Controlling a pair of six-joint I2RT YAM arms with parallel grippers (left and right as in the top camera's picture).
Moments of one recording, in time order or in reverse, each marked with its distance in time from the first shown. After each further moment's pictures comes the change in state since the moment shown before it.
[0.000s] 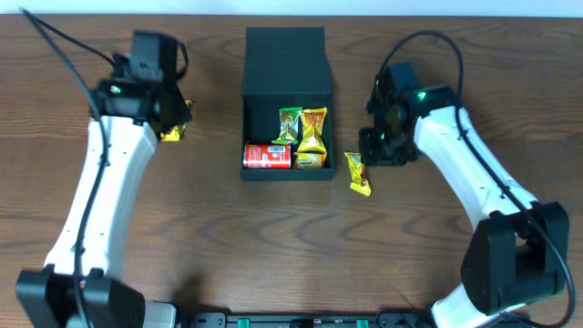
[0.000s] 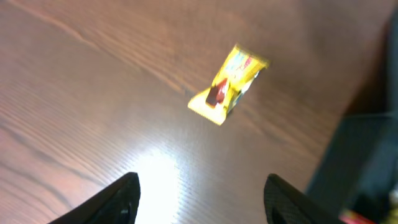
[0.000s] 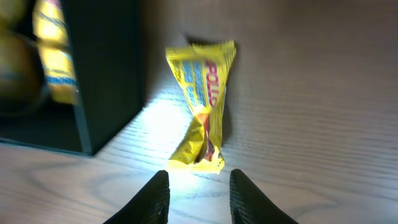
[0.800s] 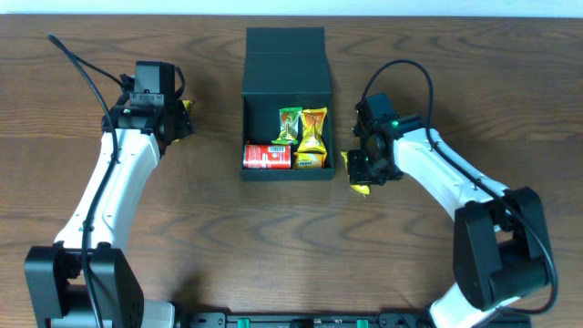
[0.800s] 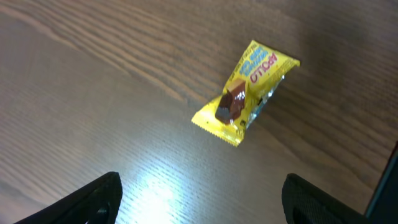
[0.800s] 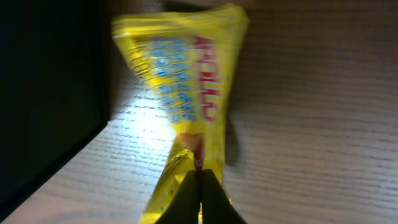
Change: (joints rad) left arm 0.068 0.018 -0.249 0.324 0.007 0.100; right arm 0.069 0.038 -0.202 0.237 0.061 0.052
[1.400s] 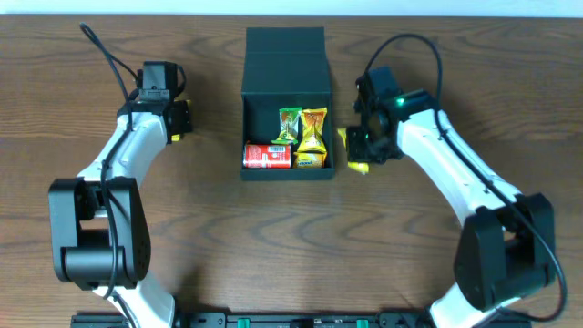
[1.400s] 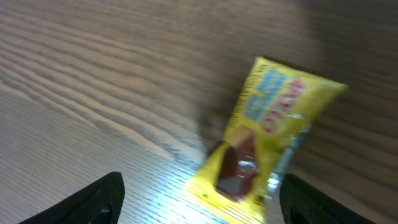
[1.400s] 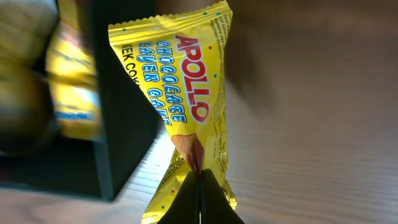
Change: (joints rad) left arm 0.053 0.257 0.000 0.258 -0.015 0.196; right arm 0.000 -0.016 0.236 -0.145 0.003 0.028
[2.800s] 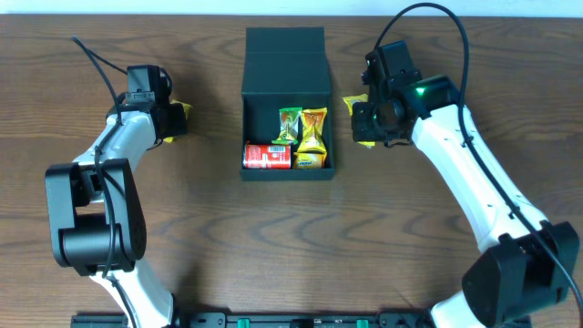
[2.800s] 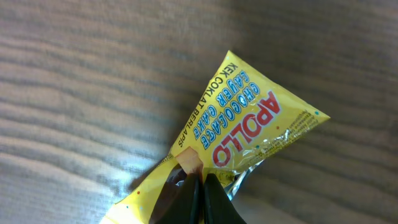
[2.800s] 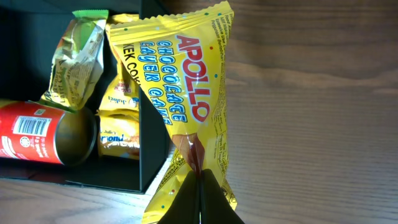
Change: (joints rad) left arm 0.075 0.083 0.005 0.064 0.297 0.095; right arm 0.000 -0.068 0.123 -0.049 0.067 0.000
